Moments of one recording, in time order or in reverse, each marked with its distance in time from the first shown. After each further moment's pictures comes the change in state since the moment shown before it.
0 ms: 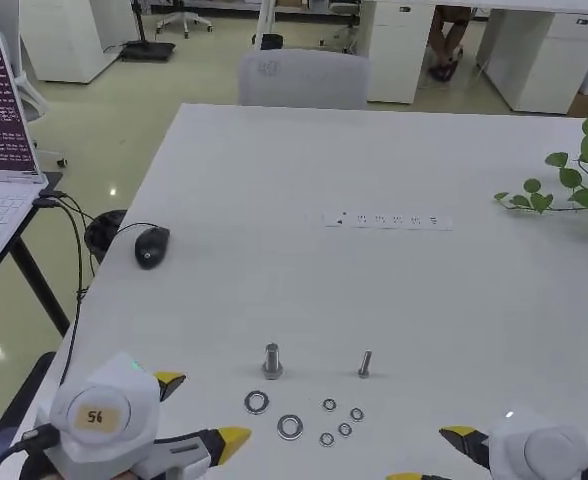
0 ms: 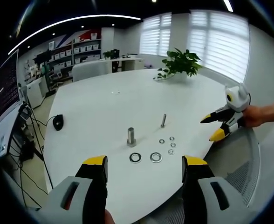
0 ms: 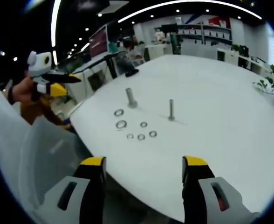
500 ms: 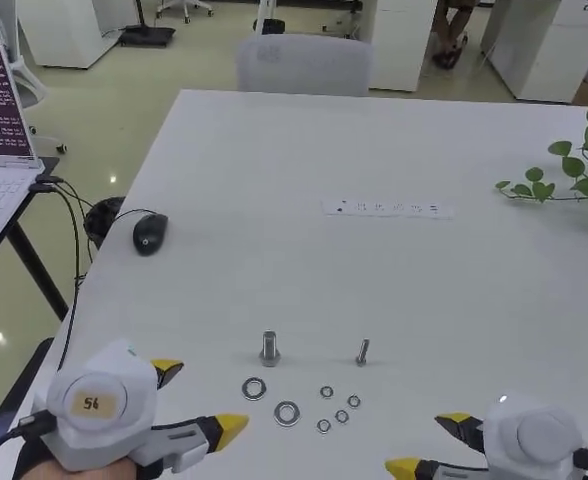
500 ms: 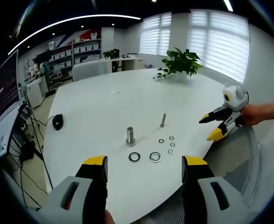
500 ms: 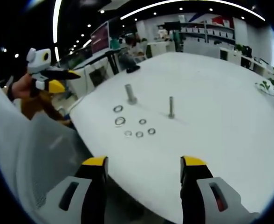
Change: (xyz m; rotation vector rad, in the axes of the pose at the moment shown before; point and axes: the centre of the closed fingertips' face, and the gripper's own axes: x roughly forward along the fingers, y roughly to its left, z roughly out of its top) left arm 0.000 -0.003 -0.001 0.003 0.004 0.001; right arm 0.007 -0.006 -0.004 -0.028 0.039 0.017
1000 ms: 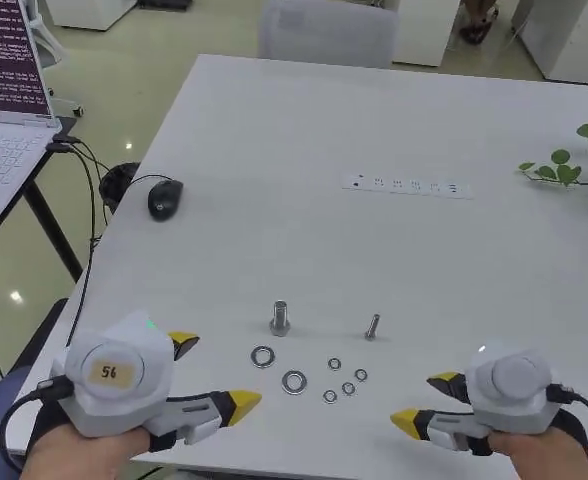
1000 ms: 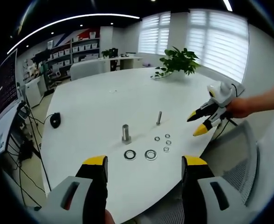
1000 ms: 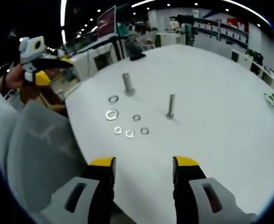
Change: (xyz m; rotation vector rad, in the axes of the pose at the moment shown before) left arm 0.000 -0.011 -0.006 -0.001 0.008 -0.015; right arm 0.029 -0.020 0.007 -0.123 0.117 0.021
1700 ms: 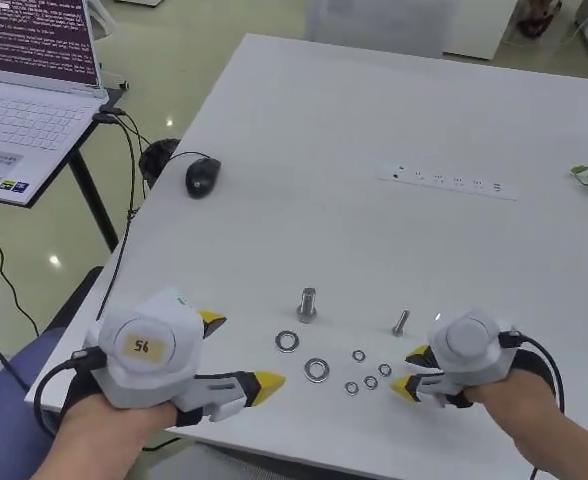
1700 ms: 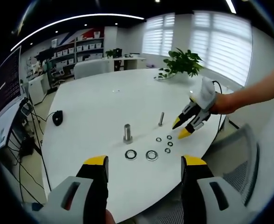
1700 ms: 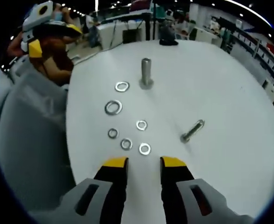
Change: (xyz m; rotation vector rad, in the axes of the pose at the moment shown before) left arm 0.000 0.001 0.000 -0.032 -0.012 0.028; right arm 0.058 0.001 0.018 -0.349 0.184 0.116
